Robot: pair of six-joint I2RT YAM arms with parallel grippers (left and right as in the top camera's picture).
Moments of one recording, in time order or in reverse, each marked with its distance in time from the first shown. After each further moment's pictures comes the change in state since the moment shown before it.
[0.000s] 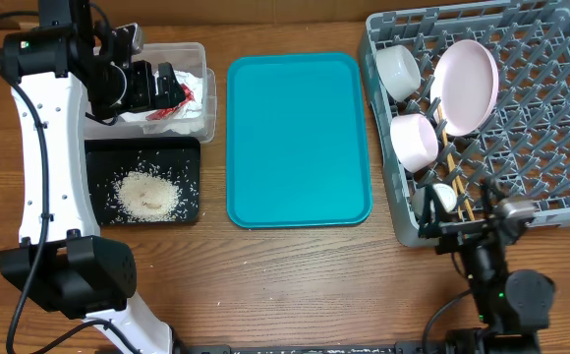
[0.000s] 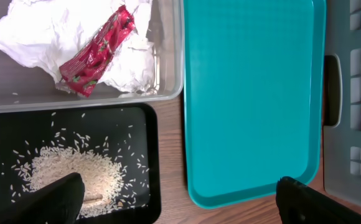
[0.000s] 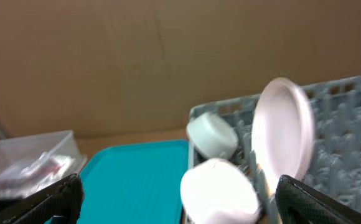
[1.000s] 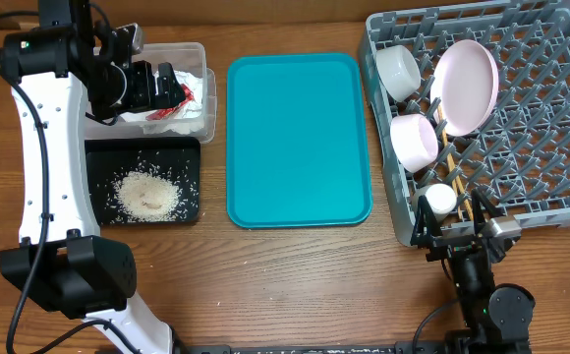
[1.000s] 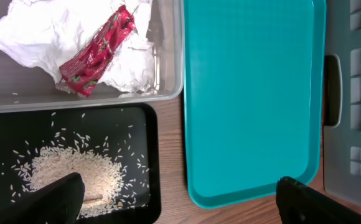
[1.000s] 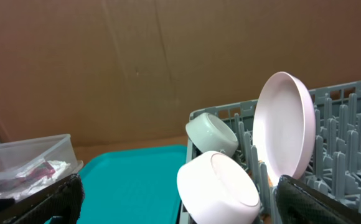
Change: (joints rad) left arm 0.000 0.000 0.000 0.000 0.000 0.000; right arm 0.043 -0.201 -0.230 0.130 0.059 0.000
